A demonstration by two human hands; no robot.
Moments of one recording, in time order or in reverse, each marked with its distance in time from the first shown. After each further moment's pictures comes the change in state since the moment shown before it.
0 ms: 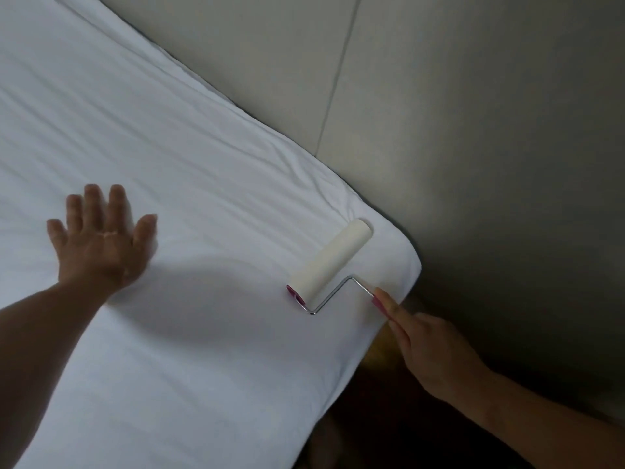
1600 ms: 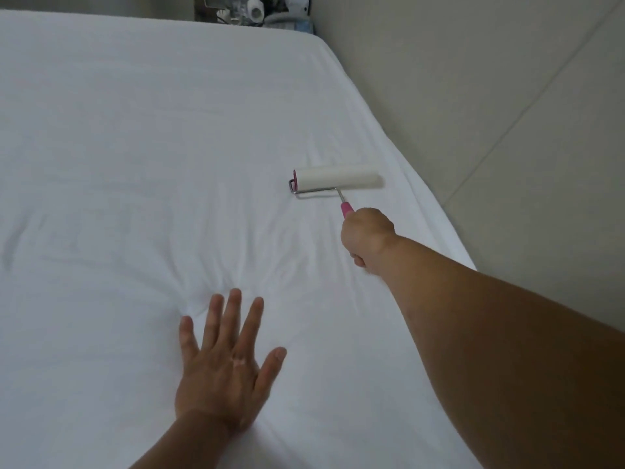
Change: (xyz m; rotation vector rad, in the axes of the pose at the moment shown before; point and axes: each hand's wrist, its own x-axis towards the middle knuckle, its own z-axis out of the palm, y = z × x) left_hand 0.129 -0.219 -0.003 -0.060 0.111 -0.334; right_hand 0.556 -0.601 -0.042 0.251 -0.181 -0.094
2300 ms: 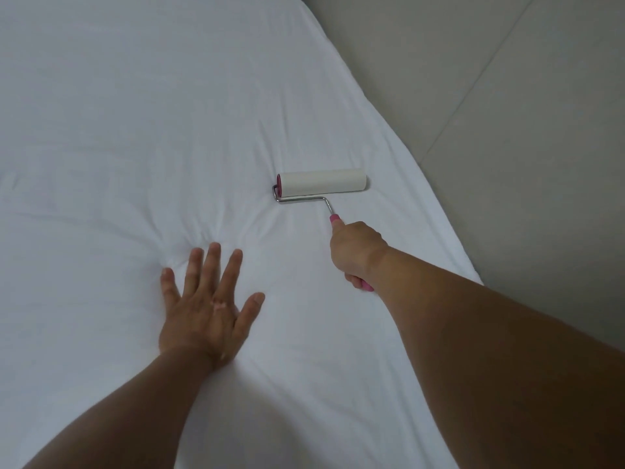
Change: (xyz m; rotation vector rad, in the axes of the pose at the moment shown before) left_hand 0.001 0.002 -0.002 0.014 -0.001 -0.042; right_hand -0.065 0.071 0.015 -0.381 -0.136 -0.083
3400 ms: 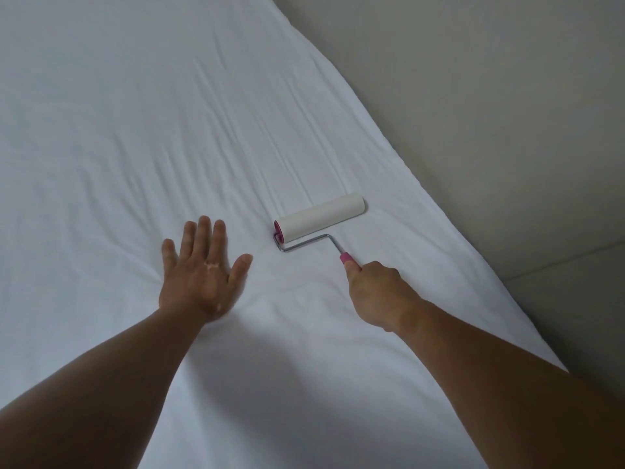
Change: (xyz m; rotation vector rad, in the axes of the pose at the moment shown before) left_hand -0.151 0.016 -0.020 -0.011 -0.099 0.174; right_hand -0.259 0.136 0.116 -0.489 -0.070 -0.014
